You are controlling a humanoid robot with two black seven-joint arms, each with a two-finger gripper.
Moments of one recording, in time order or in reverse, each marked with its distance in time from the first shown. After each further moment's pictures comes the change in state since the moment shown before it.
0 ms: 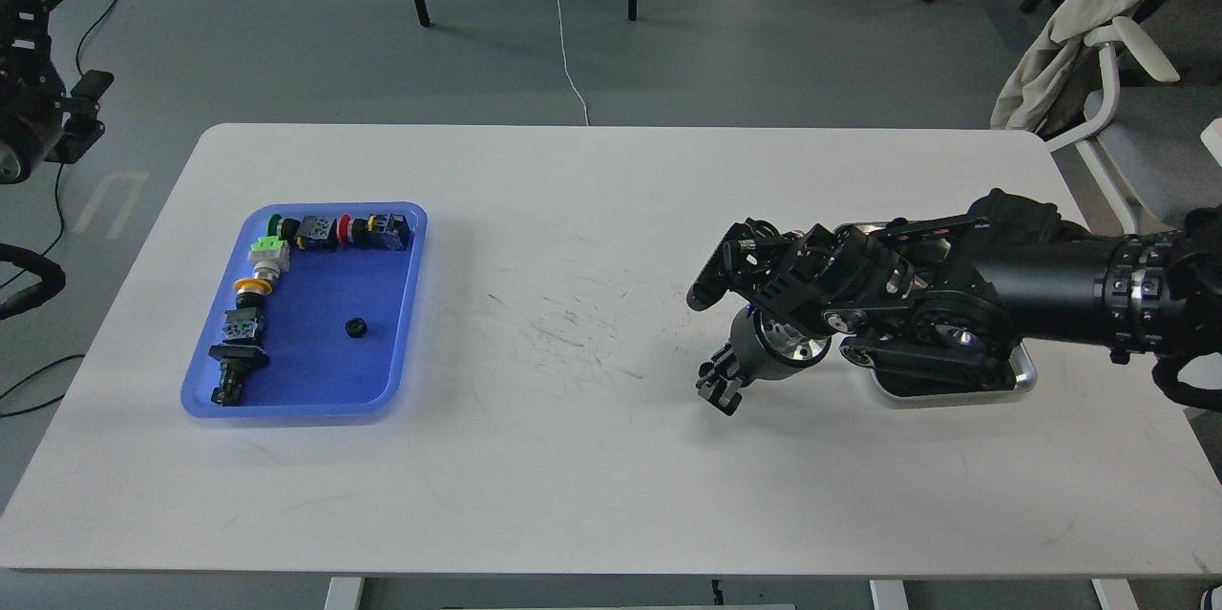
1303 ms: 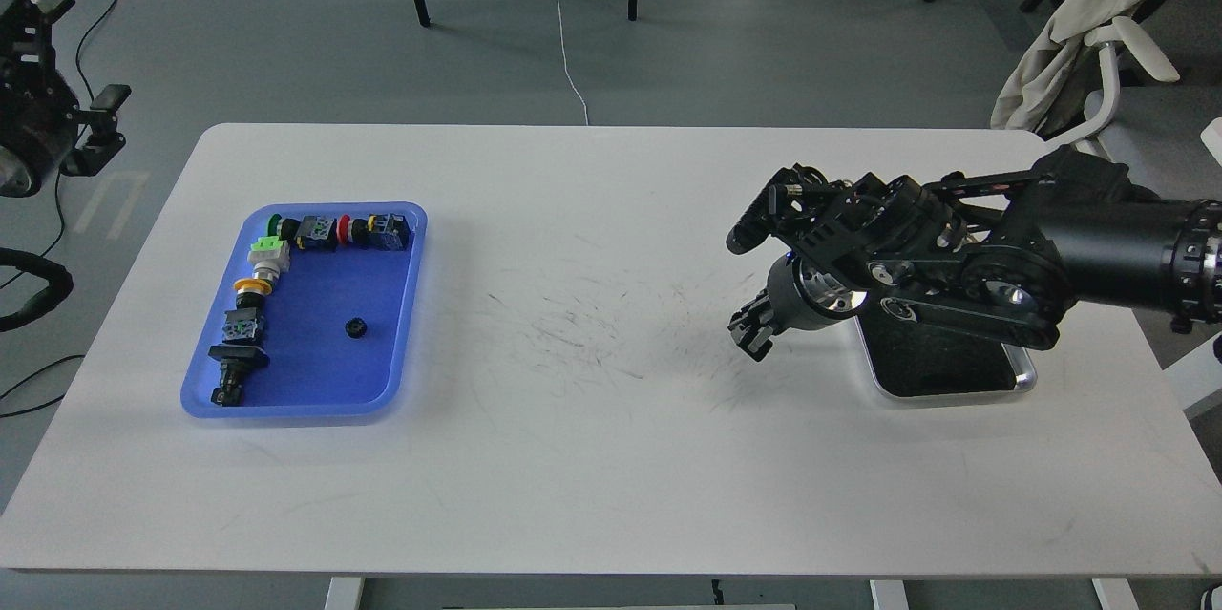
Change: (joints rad) left arm 0.029 -0.018 -0.002 -0.004 -0.161 -0.077 0.046; right arm 0.091 -0.143 0.023 0.021 0.017 0.000 -0.001
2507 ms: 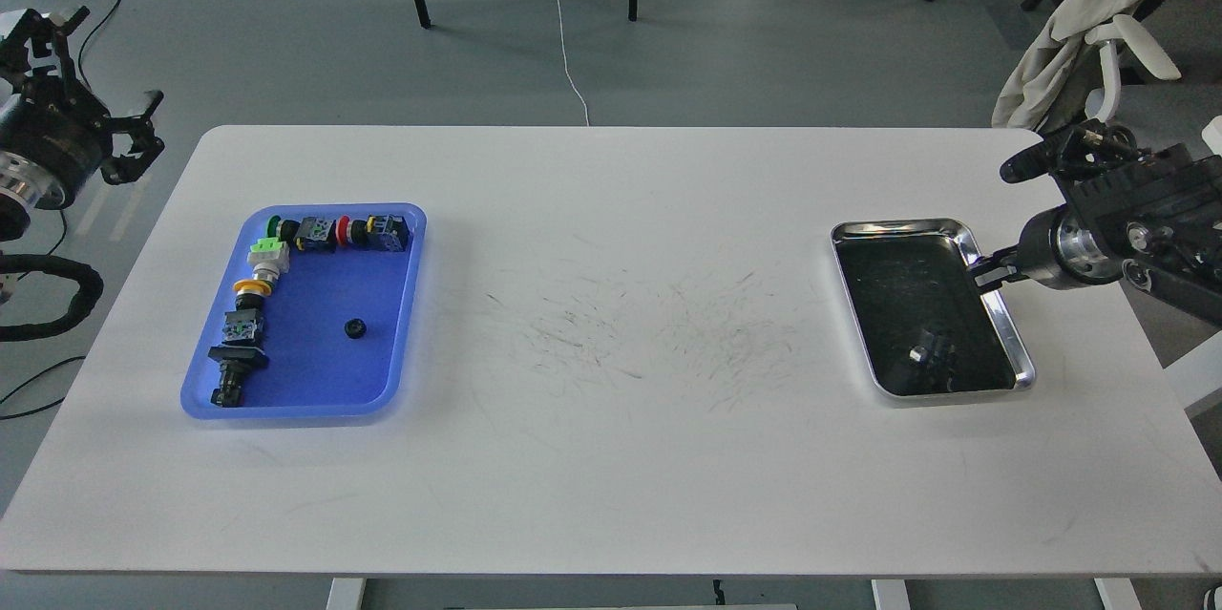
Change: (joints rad) left arm 0.067 -0.049 -0.144 0.002 -0.086 -0.057 0.007; right arm -0.207 -0.320 0.129 -0.220 0.003 -0.009 -0.029
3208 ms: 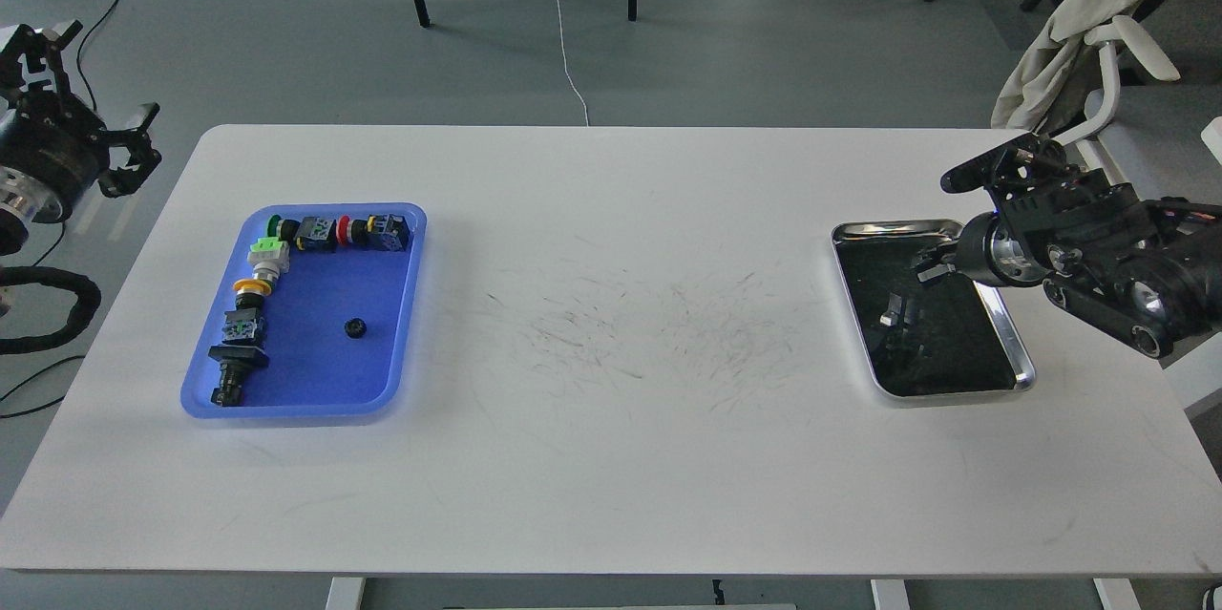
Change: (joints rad) left arm 0.021 0.001 -0.002 0.000 -0.013 -0.007 -0.007; right arm -0.070 0.196 0.002 -0.204 0.001 -0.148 -0.002
